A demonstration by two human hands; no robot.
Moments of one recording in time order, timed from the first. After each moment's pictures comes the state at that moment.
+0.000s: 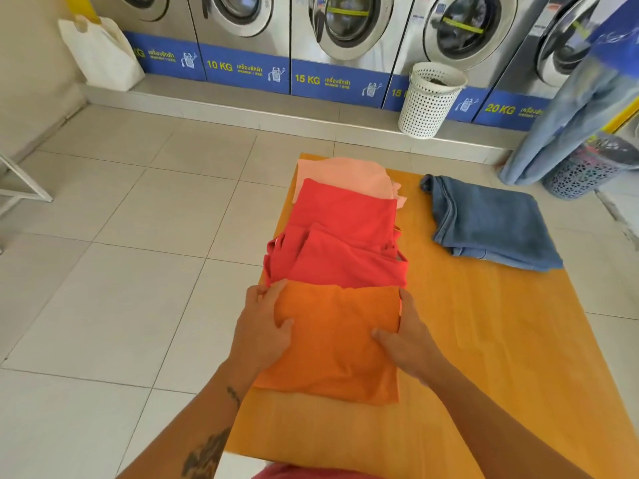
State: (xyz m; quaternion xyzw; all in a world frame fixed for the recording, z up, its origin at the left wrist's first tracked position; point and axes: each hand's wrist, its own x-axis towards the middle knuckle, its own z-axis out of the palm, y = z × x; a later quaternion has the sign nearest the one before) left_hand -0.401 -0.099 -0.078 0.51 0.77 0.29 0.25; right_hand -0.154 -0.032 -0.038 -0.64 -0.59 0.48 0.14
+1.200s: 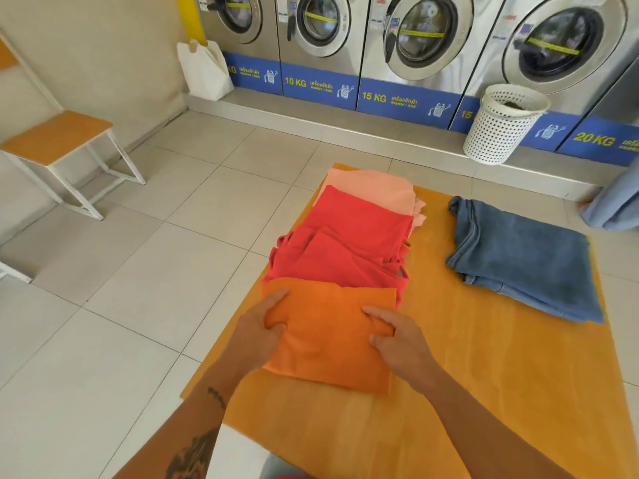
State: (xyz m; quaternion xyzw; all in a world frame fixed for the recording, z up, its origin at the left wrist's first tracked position) left_hand -0.338 -0.125 -0.044 0.35 0.78 0.37 0.36; right_hand -0.110 0.003 -0.033 -0.50 -0.67 0.54 0.11
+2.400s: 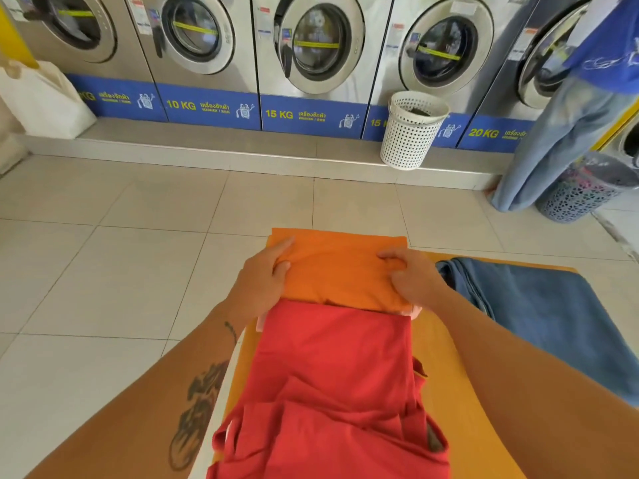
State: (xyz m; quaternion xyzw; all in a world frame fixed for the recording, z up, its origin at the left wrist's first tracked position) left_hand -0.483 0.272 -0.065 0.57 0.70 0.32 0.31; right_hand -0.216 0.348 -0.042 -0.64 -0.66 0.36 0.16
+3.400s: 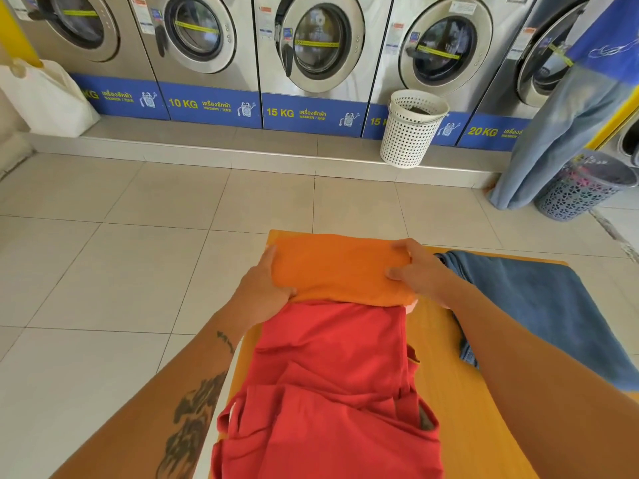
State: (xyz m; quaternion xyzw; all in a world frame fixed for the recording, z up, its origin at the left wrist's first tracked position) left_hand -0.474 0.240 -0.057 0.49 0.73 0.26 0.40; right_hand -0.202 0.330 -0.015 -0.63 -0.60 0.47 0.12
